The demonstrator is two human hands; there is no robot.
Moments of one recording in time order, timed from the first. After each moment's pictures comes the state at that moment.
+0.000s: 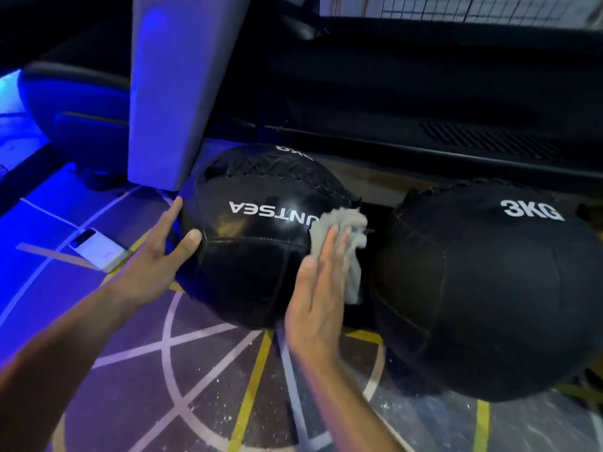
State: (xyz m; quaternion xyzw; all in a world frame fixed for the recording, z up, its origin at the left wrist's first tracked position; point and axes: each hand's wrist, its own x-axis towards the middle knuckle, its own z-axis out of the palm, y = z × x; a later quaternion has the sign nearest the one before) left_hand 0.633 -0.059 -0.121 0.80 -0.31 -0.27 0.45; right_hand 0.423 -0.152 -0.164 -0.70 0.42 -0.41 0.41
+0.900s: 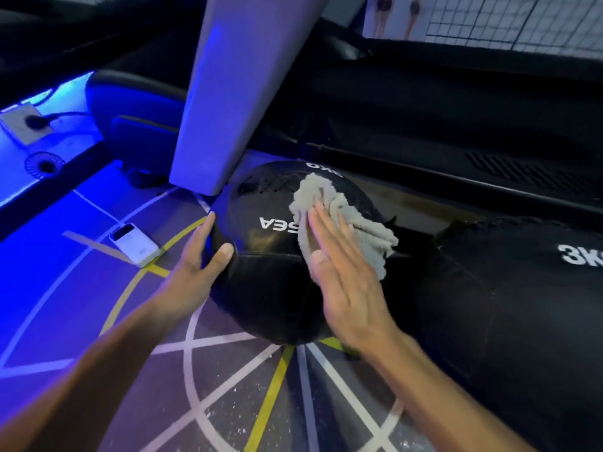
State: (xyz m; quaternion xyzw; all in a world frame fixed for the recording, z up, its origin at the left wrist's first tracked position) left_hand 0.625 -0.056 -0.128 0.81 -0.28 -0.22 0.46; right_hand 0.429 -0.204 -0.115 -0.87 0.17 -0.29 0.35
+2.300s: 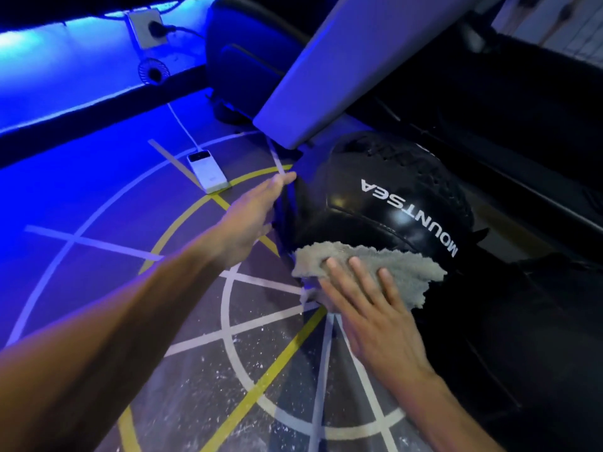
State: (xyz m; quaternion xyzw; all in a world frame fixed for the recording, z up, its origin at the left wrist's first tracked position) left_hand 0.634 -0.028 -0.143 0.67 -0.15 -0.34 0.64; right_hand 0.400 -0.173 -0.189 -0.97 -0.02 -0.13 -0.19
